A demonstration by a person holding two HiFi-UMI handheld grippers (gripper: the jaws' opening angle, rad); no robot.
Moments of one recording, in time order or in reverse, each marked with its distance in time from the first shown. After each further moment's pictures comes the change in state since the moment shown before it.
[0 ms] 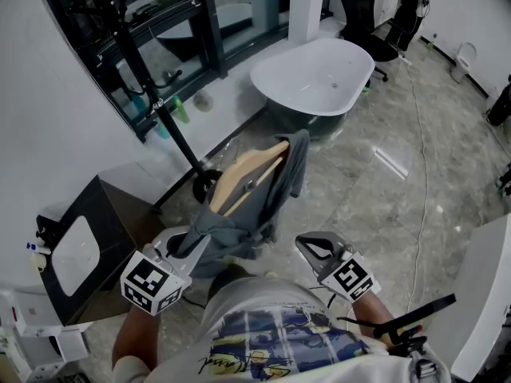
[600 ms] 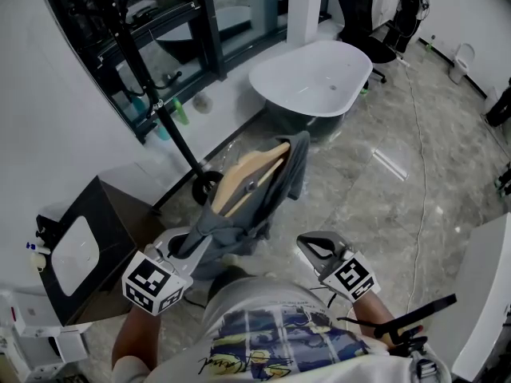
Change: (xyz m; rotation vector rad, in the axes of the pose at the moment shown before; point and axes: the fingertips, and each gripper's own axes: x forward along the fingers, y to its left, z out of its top) left arm -0.002 -0.009 0.001 0.005 -0.003 -0.004; right arm -0.010 0.001 0.000 0.010 -0.009 -0.013
